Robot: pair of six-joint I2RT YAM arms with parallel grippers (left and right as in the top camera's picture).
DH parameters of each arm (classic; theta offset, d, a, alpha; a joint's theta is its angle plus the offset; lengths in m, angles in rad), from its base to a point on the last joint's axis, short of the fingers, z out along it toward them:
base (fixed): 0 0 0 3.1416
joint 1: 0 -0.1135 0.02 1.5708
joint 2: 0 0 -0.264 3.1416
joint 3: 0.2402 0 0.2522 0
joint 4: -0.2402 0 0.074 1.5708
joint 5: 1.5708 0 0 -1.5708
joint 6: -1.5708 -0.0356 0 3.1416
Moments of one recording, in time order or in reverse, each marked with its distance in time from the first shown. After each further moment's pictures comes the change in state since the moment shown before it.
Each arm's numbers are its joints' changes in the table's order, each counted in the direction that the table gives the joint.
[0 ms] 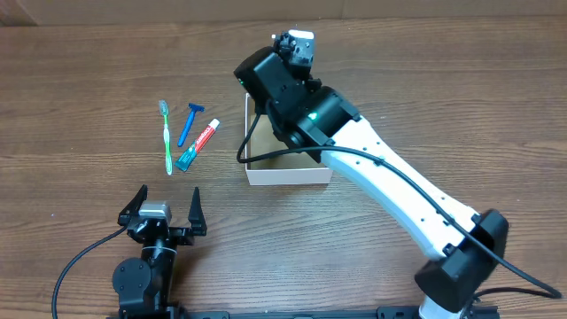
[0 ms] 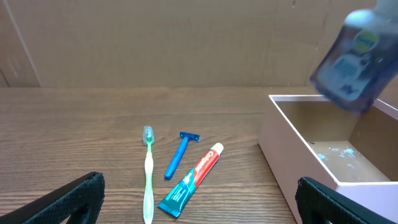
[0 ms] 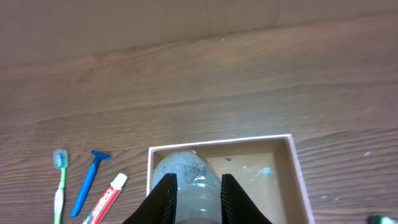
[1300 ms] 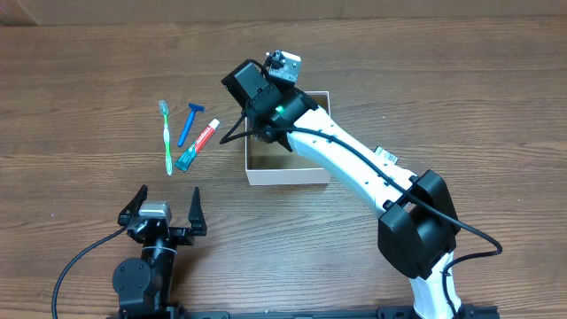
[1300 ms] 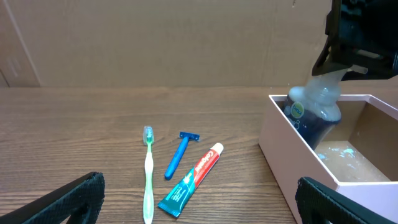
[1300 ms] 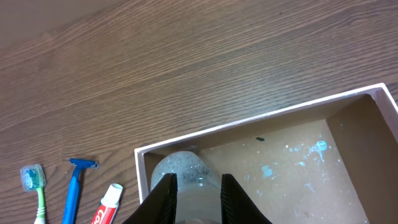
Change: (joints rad) left arm 0.000 0.000 0.000 0.000 0.000 0.000; right arm 0.024 0.224 -0.006 0.106 -0.054 -0.203
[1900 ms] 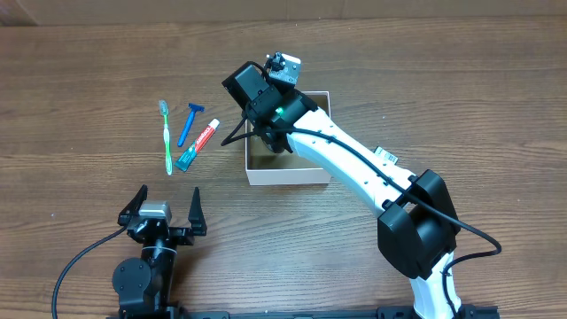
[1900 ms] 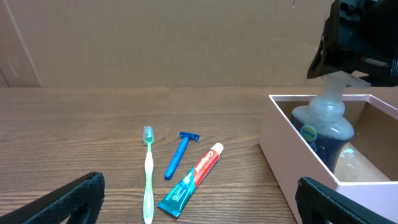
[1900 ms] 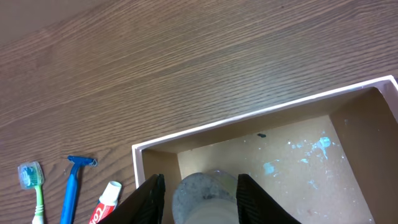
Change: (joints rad) left arm 0.000 0.000 0.000 0.000 0.000 0.000; right arm 0.000 0.000 -0.017 0.011 -0.010 -0.004
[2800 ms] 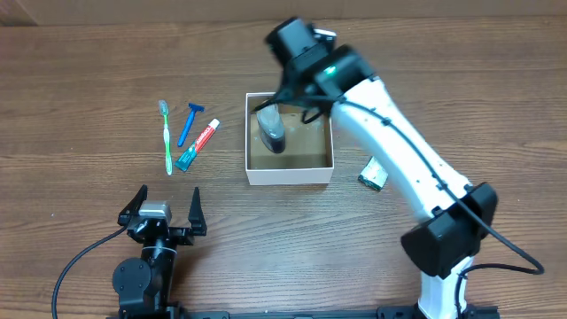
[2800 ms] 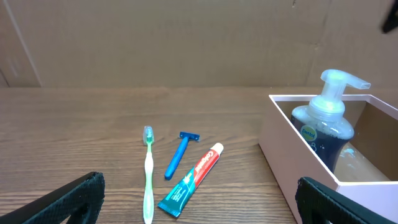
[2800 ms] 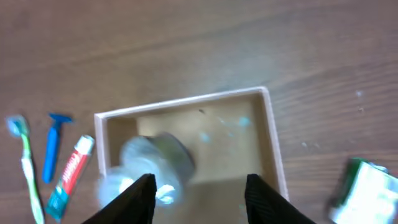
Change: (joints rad) left arm 0.000 0.000 0.000 0.000 0.000 0.000; right arm 0.167 -0.080 0.237 -0.456 -0.240 0.205
